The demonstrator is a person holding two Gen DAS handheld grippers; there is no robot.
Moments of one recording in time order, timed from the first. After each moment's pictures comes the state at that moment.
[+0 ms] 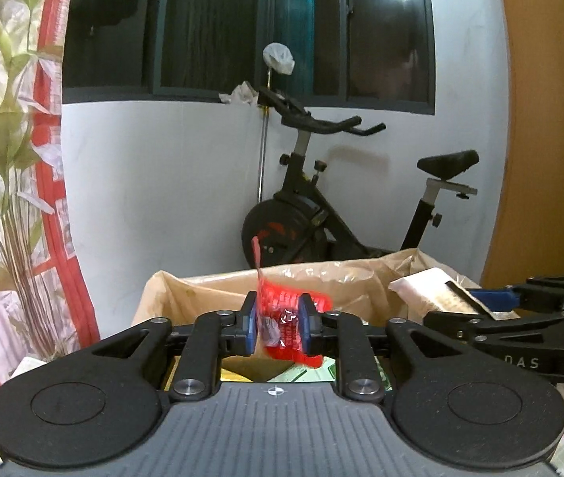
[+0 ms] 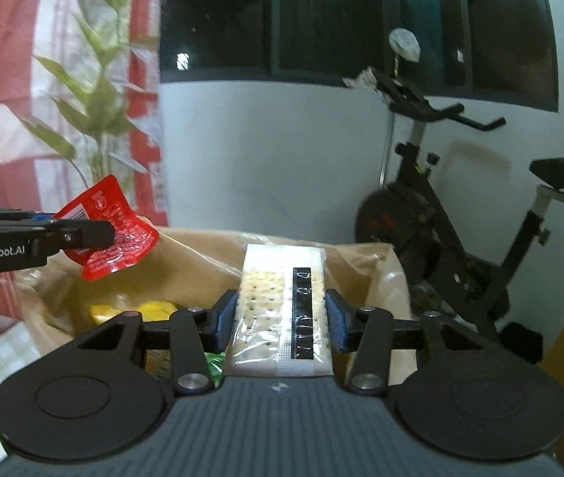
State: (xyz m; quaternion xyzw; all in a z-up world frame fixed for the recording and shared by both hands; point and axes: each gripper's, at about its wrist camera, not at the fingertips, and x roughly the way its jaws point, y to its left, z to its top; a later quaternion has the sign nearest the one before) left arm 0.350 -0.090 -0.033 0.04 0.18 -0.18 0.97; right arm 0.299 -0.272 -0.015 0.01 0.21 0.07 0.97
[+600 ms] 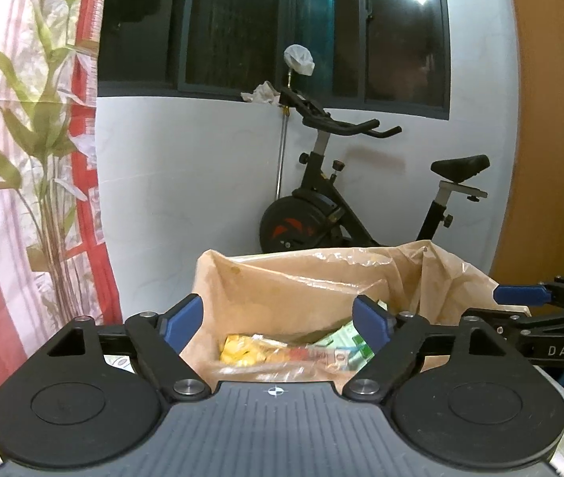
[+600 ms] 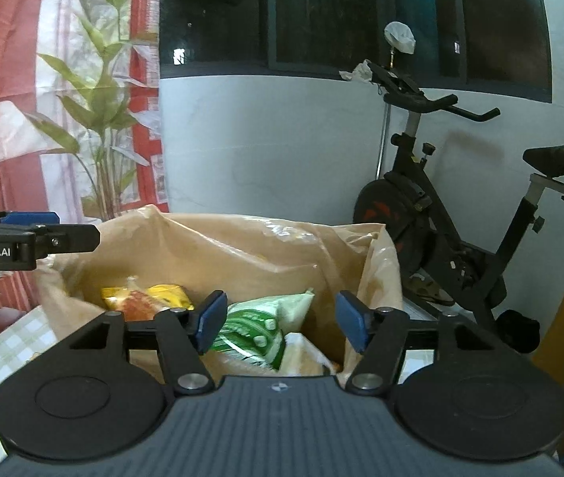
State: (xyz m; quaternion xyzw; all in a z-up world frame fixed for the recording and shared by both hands) left arm 0.303 -0.039 -0.022 0.03 0.18 -0.15 0.97; right arm 0.261 -0.271 -0.011 0.02 0.21 0.07 0.97
